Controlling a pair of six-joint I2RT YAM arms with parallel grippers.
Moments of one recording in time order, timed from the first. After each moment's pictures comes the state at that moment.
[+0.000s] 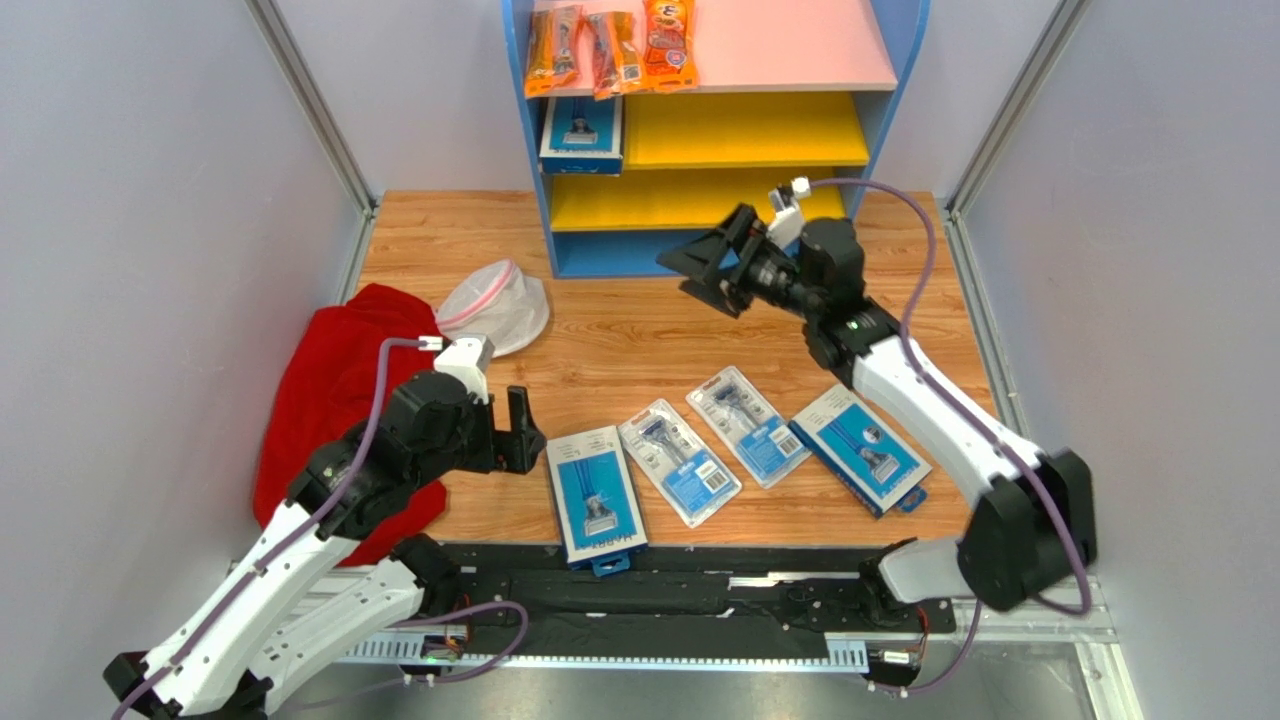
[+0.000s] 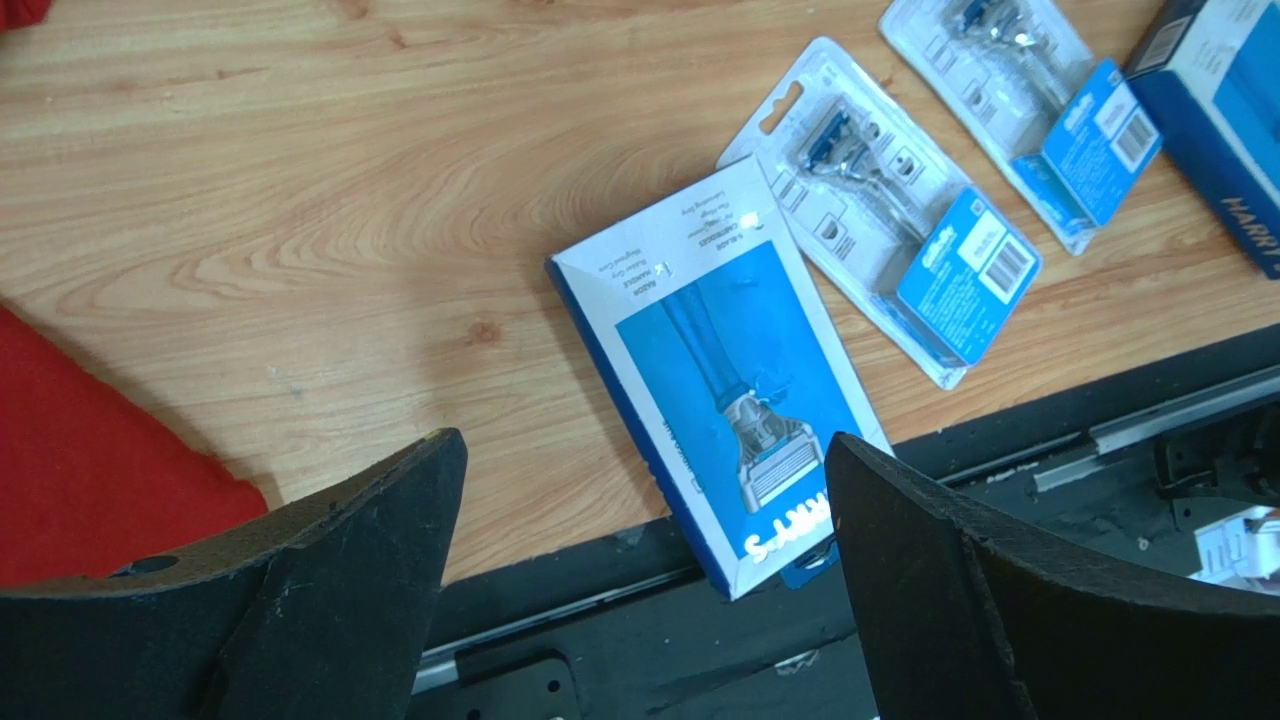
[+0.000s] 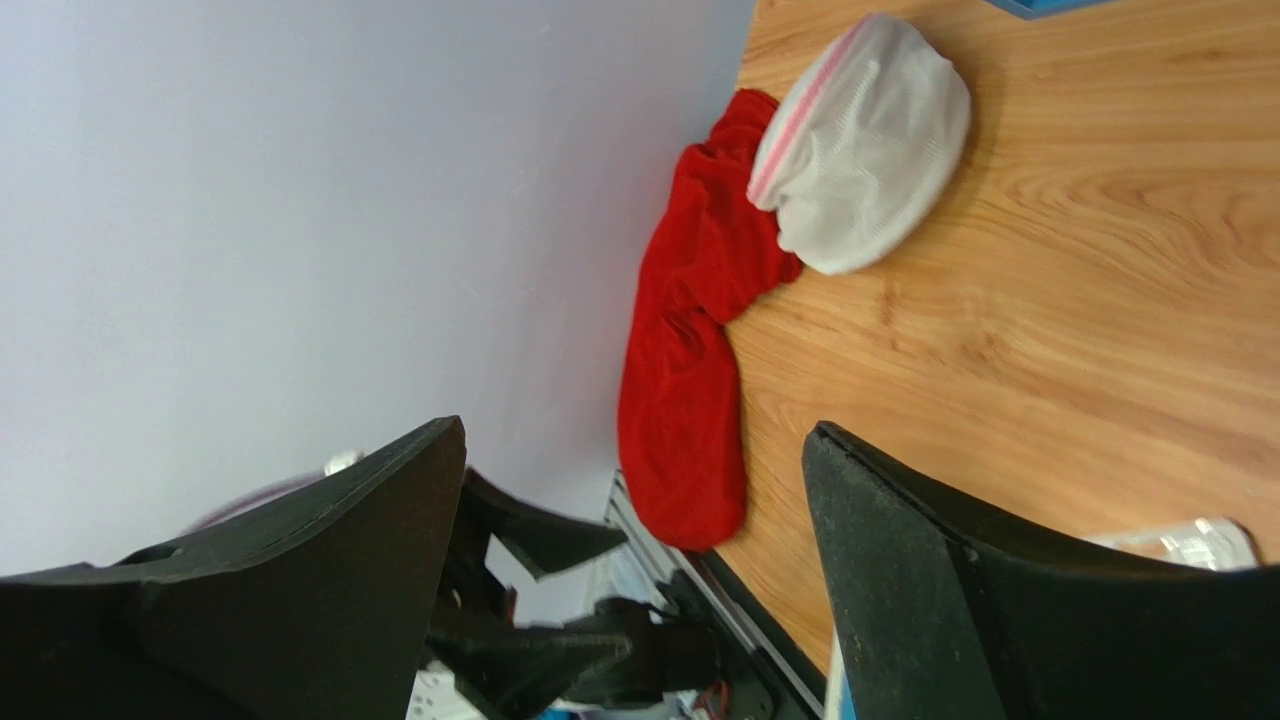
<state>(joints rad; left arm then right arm) -0.67 0.64 0.87 -0.91 -0.14 -0.49 0.44 1.43 1.15 0.14 -0.48 1.12</state>
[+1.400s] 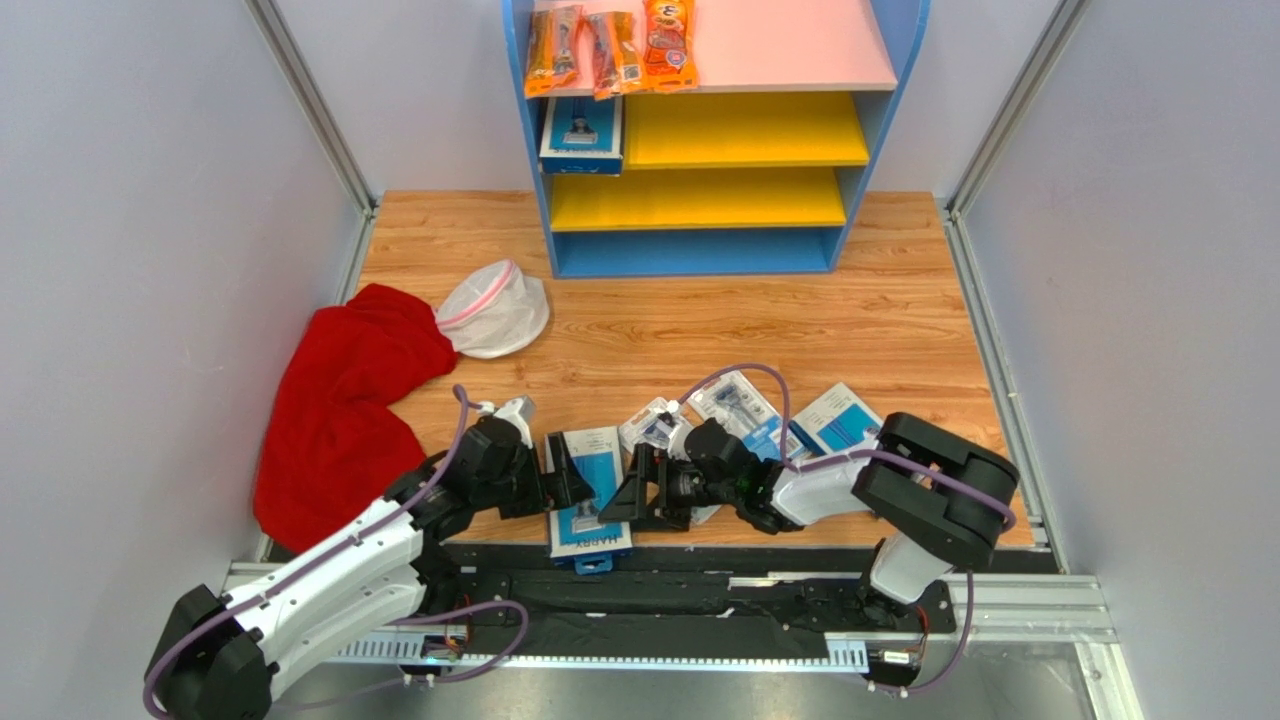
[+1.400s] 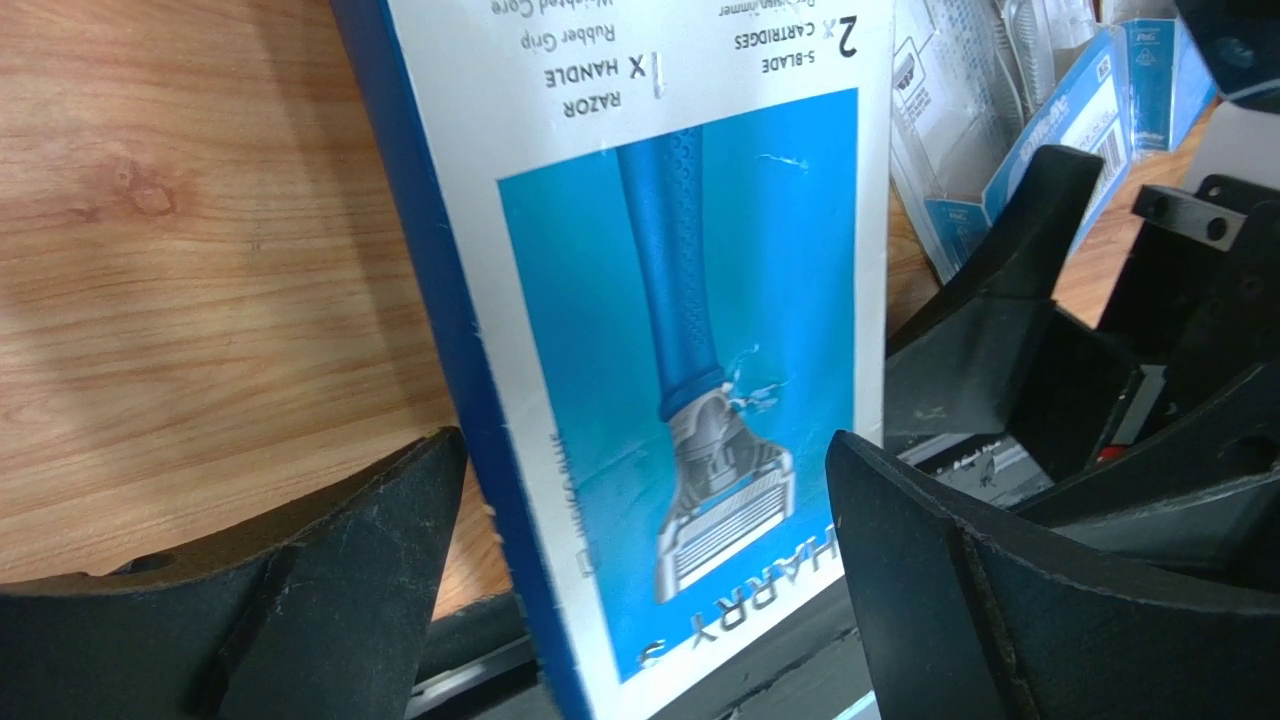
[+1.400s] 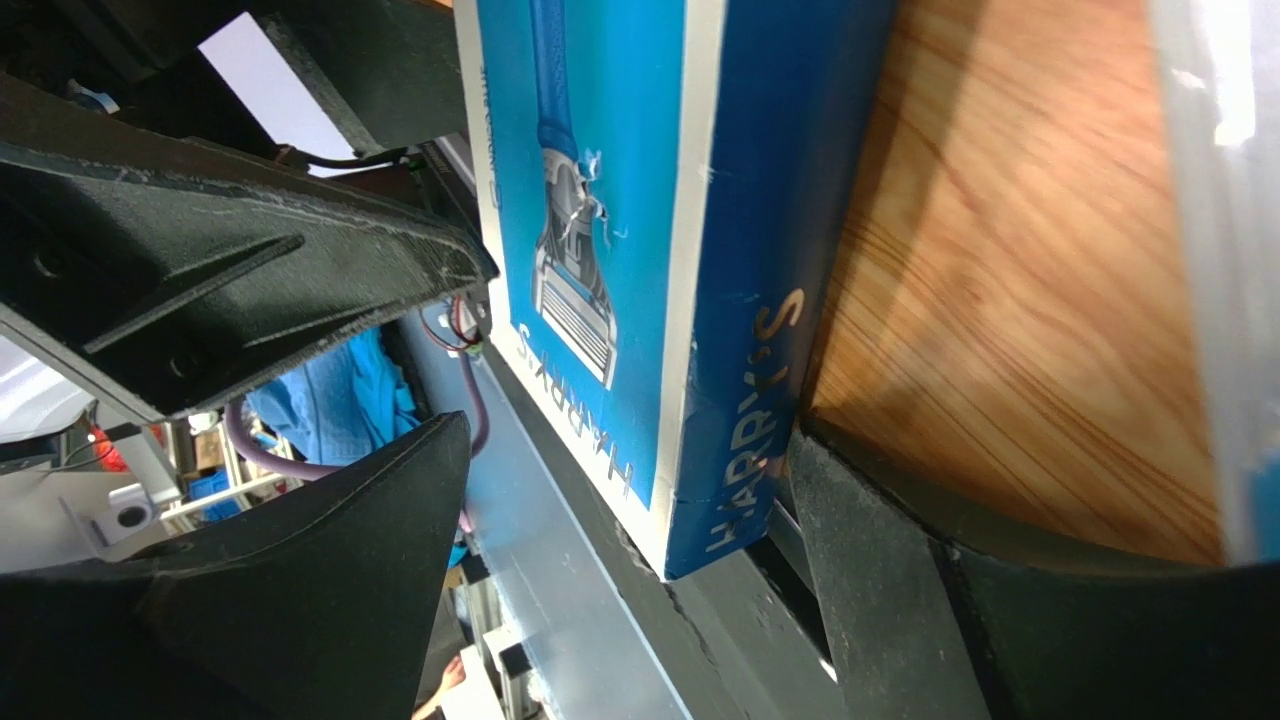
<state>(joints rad) -0.67 0.74 0.30 -0.37 0.13 -0.83 1.01 1.61 0.44 0.62 -0.39 1.19</state>
